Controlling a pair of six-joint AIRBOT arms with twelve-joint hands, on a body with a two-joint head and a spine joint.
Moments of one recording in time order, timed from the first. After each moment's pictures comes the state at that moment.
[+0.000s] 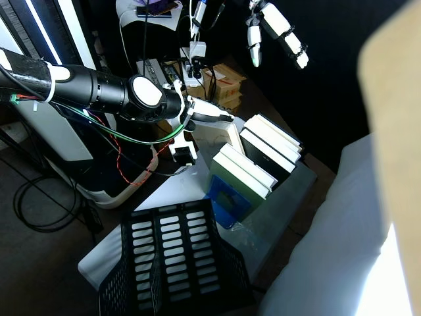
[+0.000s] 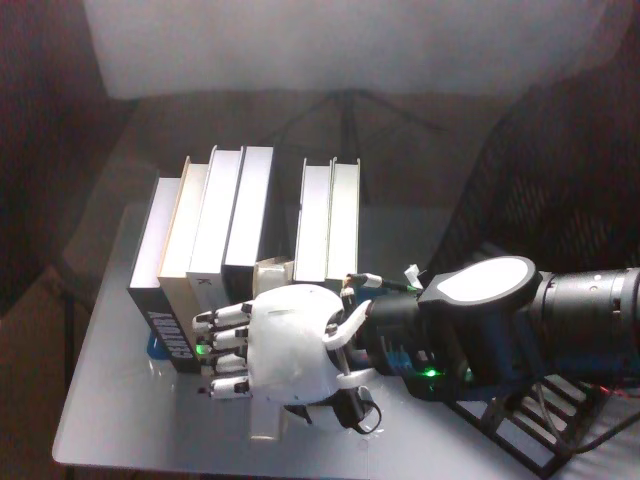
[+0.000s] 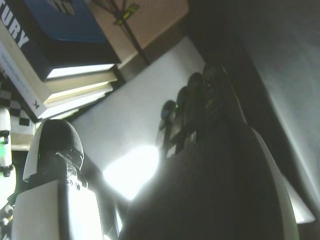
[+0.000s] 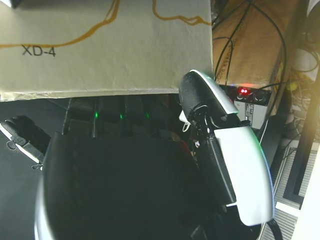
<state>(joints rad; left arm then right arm) 1.37 -0.94 1.16 -0.64 -1.20 0.54 -0.30 -1.65 1.37 -1.38 0.11 -0.36</state>
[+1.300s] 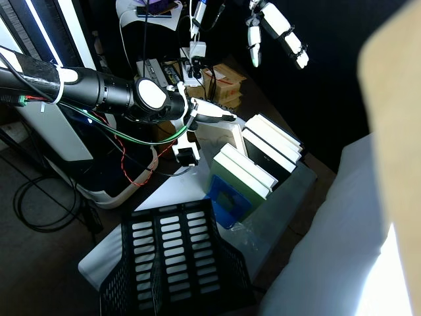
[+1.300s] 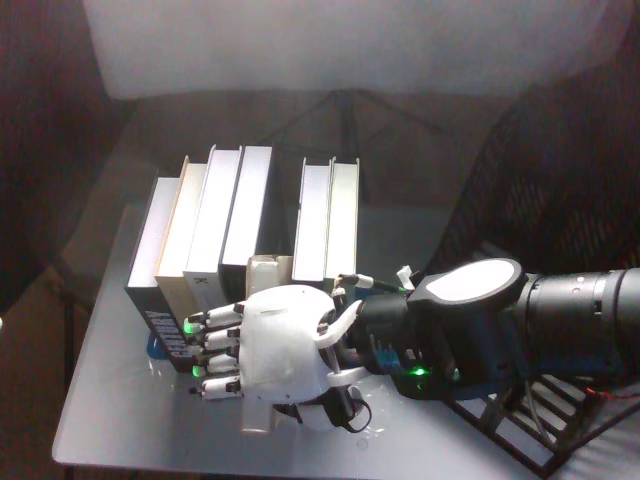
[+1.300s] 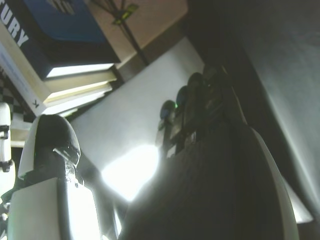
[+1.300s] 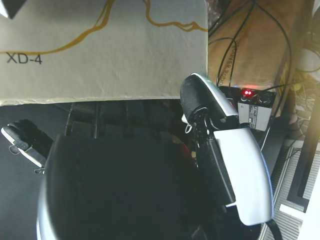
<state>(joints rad) 1.37 -0.94 1.16 -0.64 -1.20 0.54 -0.30 -1.68 1.41 -1.36 0.10 -0.37</state>
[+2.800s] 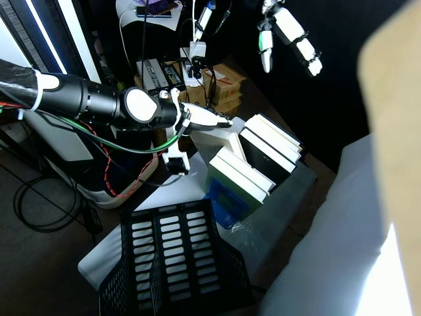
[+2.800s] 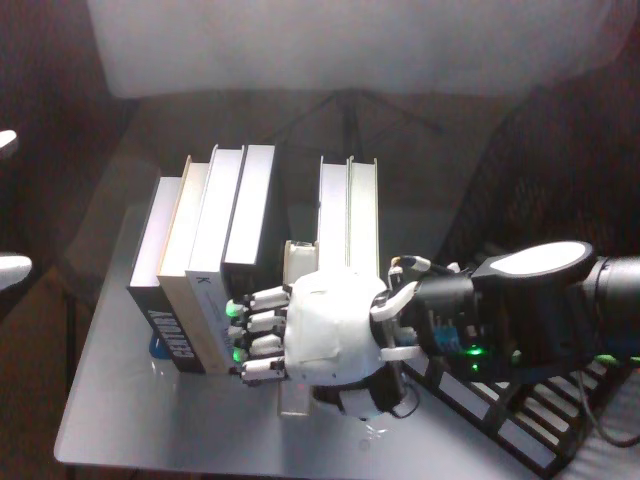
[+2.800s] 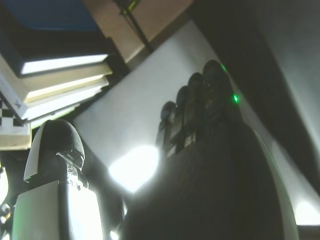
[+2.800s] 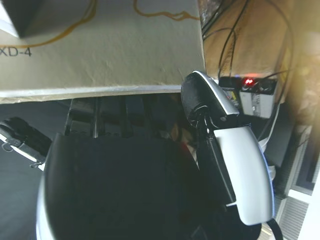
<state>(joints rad) 1.18 -0.96 1.31 -0.46 -1.02 0.53 -0.32 -1.56 1.37 -1.25 0.18 -0.37</state>
